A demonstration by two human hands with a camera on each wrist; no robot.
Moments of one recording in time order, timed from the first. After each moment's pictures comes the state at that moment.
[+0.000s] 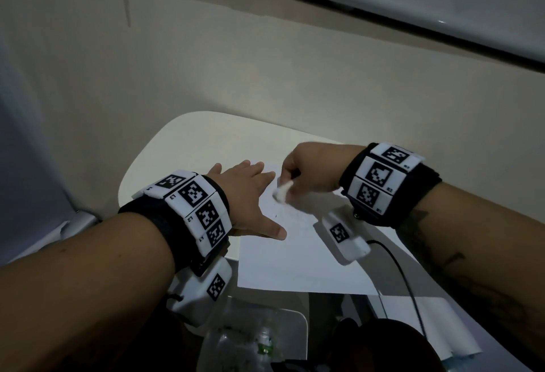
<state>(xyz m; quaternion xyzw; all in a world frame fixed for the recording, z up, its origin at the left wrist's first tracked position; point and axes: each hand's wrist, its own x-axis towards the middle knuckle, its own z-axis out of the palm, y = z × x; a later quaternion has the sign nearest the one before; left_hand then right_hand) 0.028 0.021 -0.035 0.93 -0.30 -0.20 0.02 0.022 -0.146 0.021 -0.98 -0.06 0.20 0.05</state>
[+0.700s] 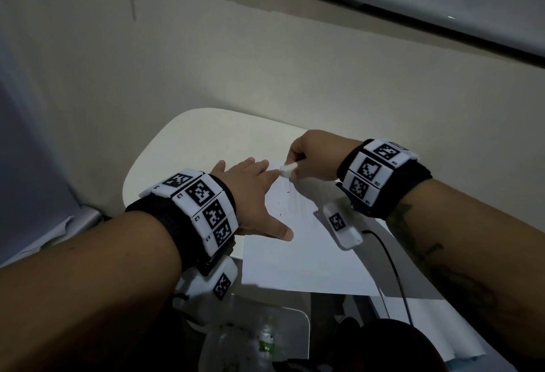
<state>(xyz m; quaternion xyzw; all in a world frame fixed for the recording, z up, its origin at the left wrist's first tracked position) 0.027 0.021 -0.036 0.94 -0.29 -0.19 0.03 0.045 -0.152 0.010 -0.99 -0.04 0.13 0.09</state>
